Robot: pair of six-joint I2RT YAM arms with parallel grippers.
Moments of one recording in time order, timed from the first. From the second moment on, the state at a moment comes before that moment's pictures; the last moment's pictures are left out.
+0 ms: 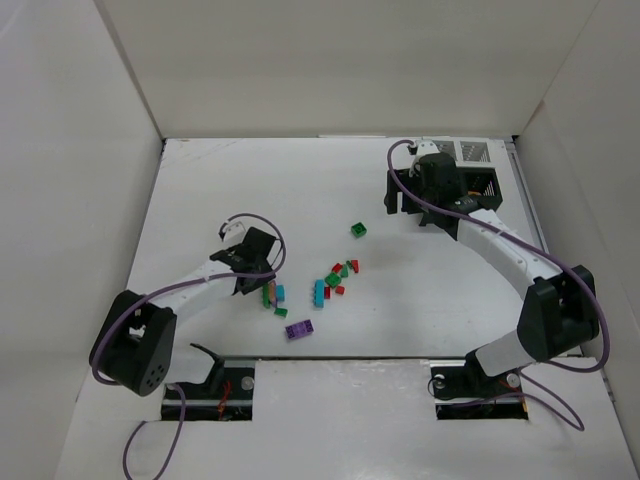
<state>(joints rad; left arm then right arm) -0.49 1.32 0.64 -0.45 -0.35 -0.93 0.37 1.49 1.15 -0.26 0.06 0.18</state>
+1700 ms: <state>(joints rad) -0.66 1.04 0.89 -0.28 -0.44 -0.62 0.43 1.36 1.09 -0.08 -0.54 0.00</state>
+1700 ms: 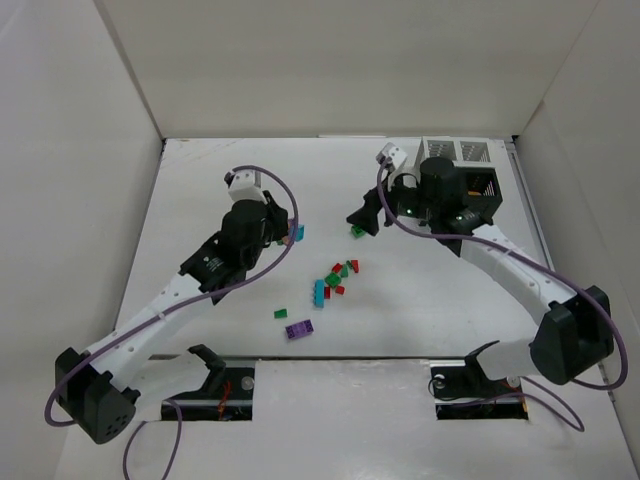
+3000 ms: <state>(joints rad) -0.84 1.03 0.90 -0.04 -0.61 -0.54 0.68 1.48 1.17 0.13 -0.52 0.27</state>
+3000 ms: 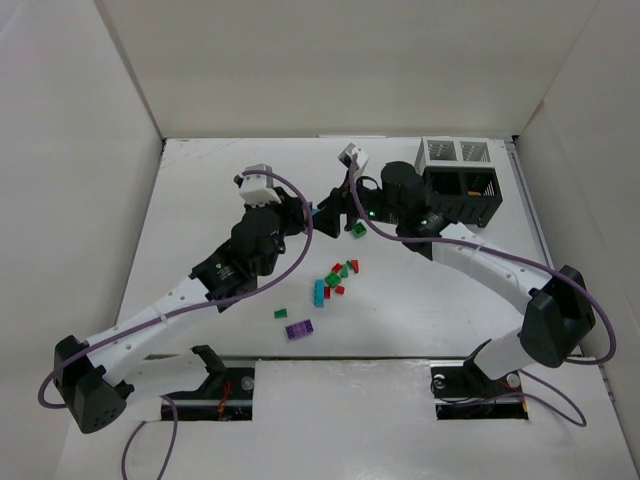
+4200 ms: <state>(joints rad) -0.84 1.07 0.90 0.00 -0.71 -0.50 0.56 1.40 1.17 0.04 -0.57 0.31</state>
